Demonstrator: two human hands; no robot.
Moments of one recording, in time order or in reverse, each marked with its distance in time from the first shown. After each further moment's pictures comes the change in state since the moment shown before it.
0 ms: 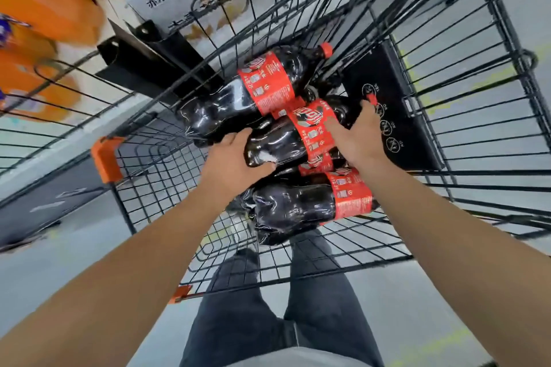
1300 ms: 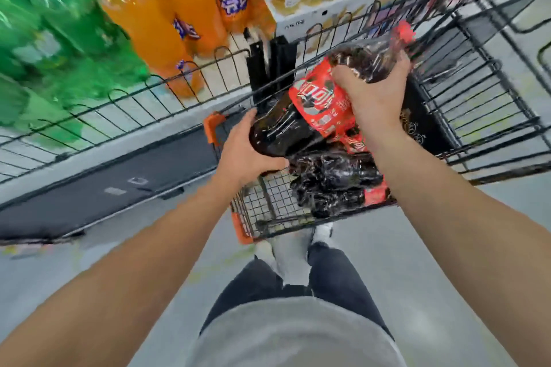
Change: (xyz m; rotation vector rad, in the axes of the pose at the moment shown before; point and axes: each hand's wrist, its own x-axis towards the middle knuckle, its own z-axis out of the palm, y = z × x) left_hand -0.182 -0.132 -0.059 -0.578 0.339 0.214; right_hand -0.254 -0.115 0.049 0.618 0.292 -0.458
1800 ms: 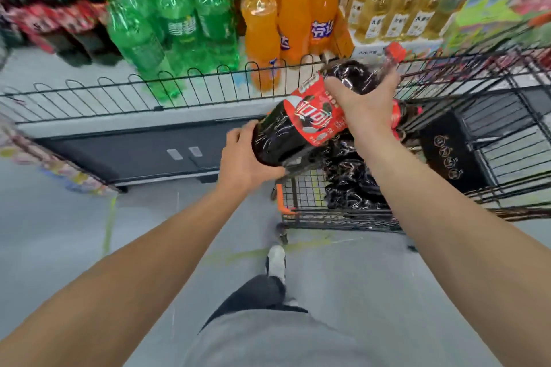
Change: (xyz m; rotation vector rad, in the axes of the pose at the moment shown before) left_hand -0.170 -0.041 -0.063 0.092 0.416 -0.021; right_hand -0.156 -0.045 0.043 -0.011 -0.323 -0.134
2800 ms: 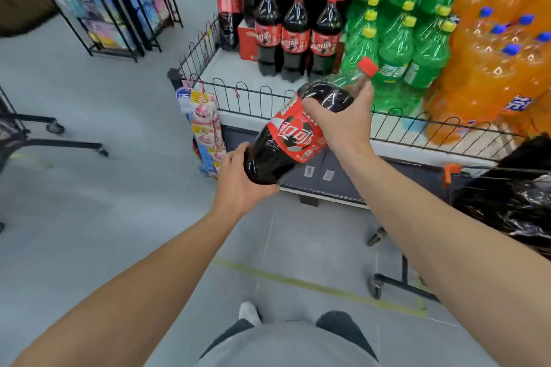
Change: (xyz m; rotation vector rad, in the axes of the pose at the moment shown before) left_hand -0.100 -0.311 -0.328 -0.100 0.402 -0.212; right_hand -0.225 -0.075 0.436 -0.015 -0.355 -0.296
